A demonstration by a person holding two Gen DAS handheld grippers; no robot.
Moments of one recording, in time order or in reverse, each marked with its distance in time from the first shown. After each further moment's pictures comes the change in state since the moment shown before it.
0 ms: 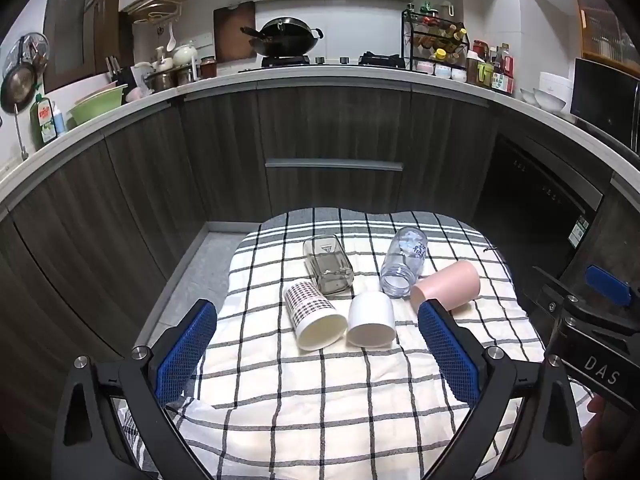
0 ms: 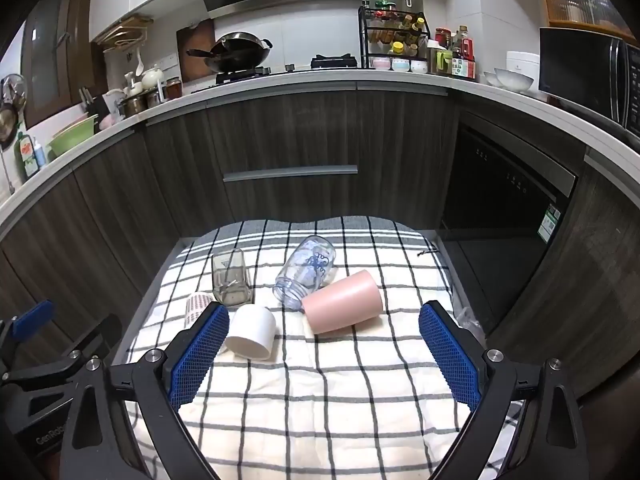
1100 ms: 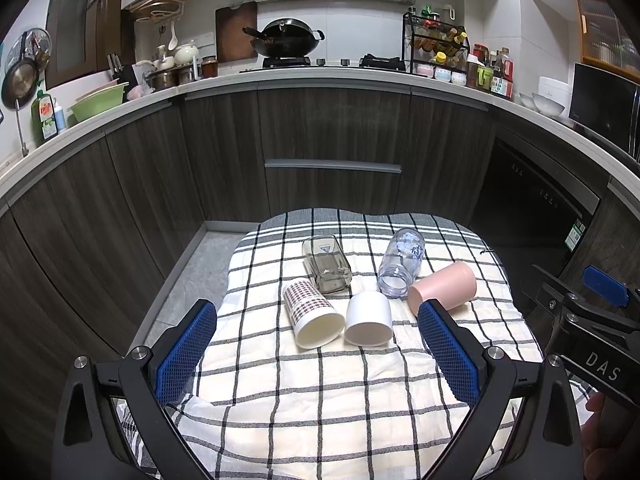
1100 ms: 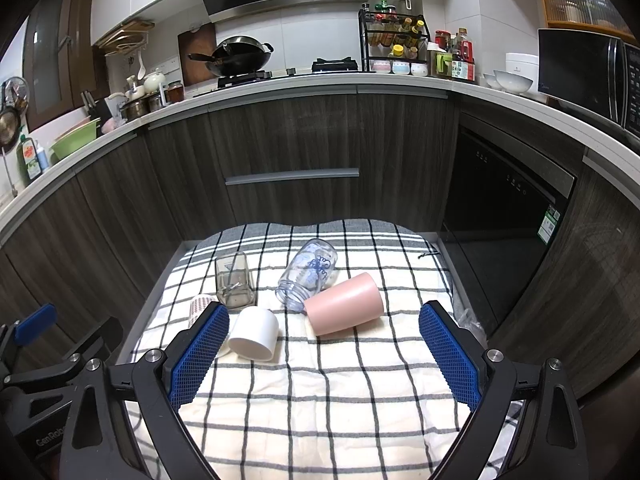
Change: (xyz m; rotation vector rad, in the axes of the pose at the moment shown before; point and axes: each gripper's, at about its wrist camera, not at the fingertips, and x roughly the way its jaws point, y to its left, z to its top) left arm -0.008 0.001 0.001 -0.006 0.007 -0.008; right arm -0.003 0.000 -0.001 0.000 -0.003 -0.001
